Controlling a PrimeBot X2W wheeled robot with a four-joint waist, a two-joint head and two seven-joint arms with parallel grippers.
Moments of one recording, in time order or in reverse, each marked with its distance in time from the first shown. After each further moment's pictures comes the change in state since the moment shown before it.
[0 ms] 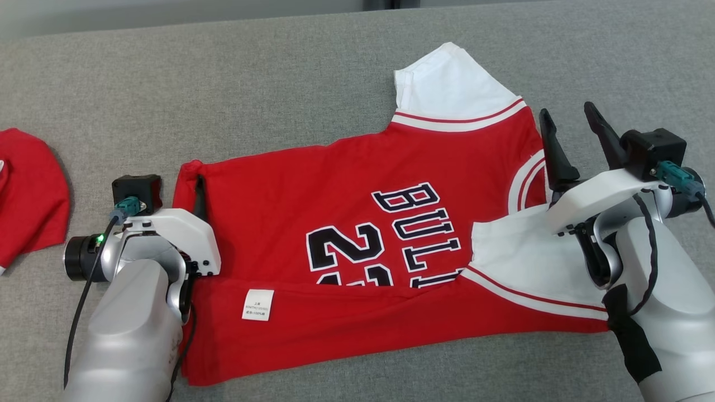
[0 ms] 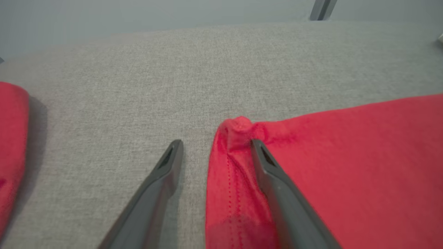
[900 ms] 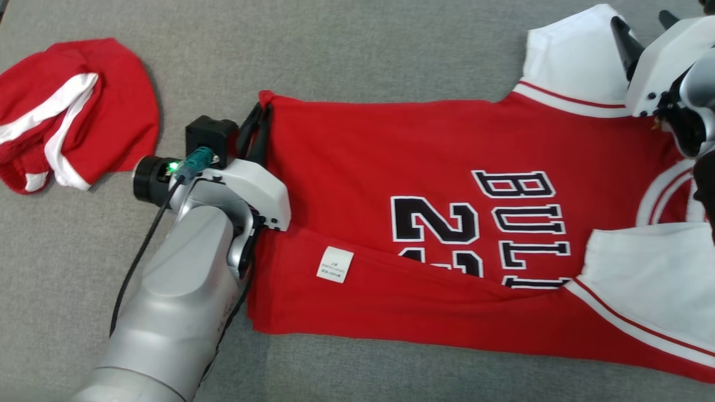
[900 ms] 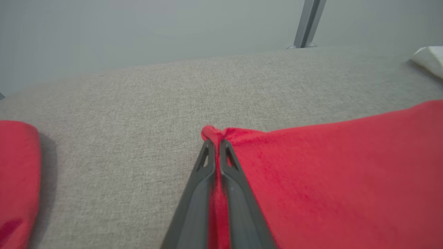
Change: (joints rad) left arm -0.108 -0.057 -0.264 -0.132 -0.119 -0.028 -0.075; right arm -0.460 -0.164 0.161 0.321 0.164 0.000 0.401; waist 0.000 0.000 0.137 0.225
